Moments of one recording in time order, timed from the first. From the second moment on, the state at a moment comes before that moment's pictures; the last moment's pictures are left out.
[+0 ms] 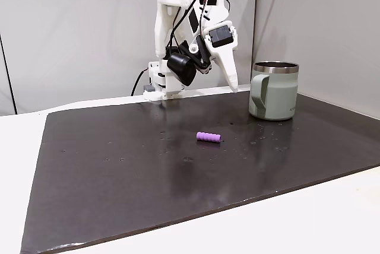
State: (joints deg) arm -3.9 91.9 93.0 47.6 29.3
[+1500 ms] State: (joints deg) arm 6.2 49.9 42.5 86.7 40.1
